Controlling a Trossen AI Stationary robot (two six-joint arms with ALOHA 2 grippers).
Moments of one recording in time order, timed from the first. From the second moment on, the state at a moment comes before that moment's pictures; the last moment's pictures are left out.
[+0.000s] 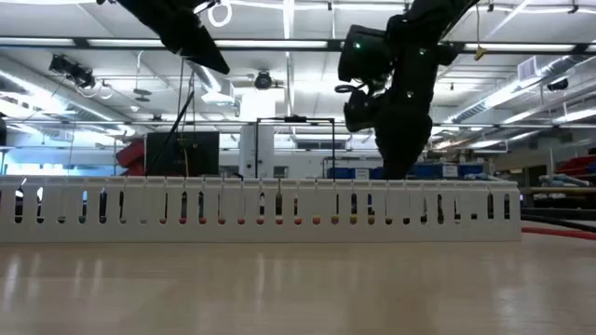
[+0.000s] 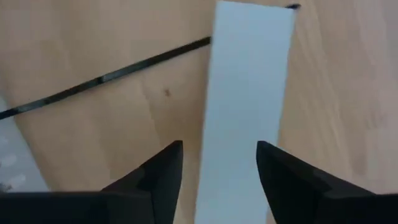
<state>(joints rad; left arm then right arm) 0.37 1.01 0.95 -0.45 -0.13 0.37 -0.14 1.71 1.10 -0.64 0.07 0.16</state>
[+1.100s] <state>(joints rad) 0.37 1.01 0.95 -0.45 -0.13 0.38 -0.18 1.77 1.05 -0.57 0.06 0.19</state>
